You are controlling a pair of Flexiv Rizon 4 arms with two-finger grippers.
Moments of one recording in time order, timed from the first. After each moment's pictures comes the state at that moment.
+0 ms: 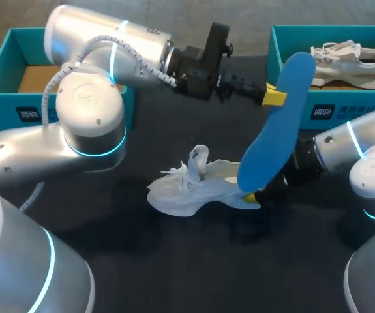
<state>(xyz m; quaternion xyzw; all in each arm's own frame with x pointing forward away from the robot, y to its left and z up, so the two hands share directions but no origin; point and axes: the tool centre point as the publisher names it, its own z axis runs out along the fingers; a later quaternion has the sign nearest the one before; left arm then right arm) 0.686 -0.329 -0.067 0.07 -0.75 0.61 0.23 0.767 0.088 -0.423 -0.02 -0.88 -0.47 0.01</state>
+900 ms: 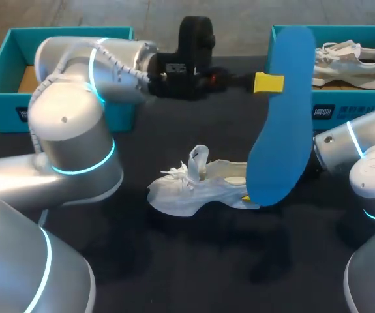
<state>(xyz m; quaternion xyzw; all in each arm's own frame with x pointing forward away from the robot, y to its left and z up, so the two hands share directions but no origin) 0.622 -0.299 0.017 0.08 -0.64 0.68 0.35 0.767 0.088 -0.423 -0.02 -0.88 -0.47 0.01</state>
